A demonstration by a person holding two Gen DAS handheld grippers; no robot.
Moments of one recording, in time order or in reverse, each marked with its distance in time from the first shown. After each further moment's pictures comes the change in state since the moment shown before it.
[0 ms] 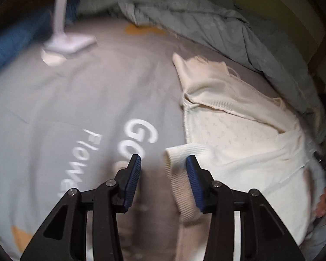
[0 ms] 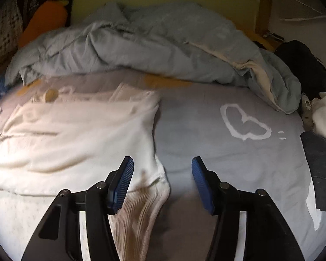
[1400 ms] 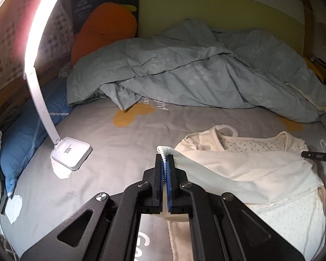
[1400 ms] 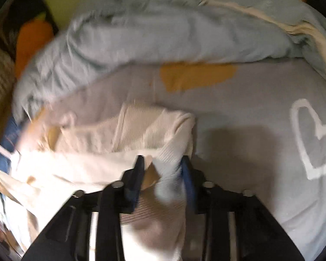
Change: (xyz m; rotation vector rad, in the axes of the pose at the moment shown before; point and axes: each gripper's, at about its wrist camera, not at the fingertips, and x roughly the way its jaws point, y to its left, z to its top) left arm -0.036 -0.089 0.102 0.303 -0.313 0.218; right arm 0.150 0.023 0.094 0.103 0.278 0.160
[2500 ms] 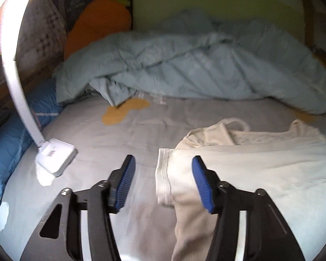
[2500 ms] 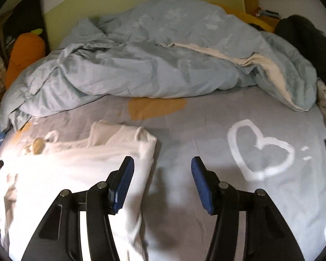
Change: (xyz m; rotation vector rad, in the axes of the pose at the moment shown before) left arm 0.049 -0.012 -0.013 0.033 -0.028 0.012; right arm -0.097 -0.038 -0.049 0.037 -0.305 -0.095
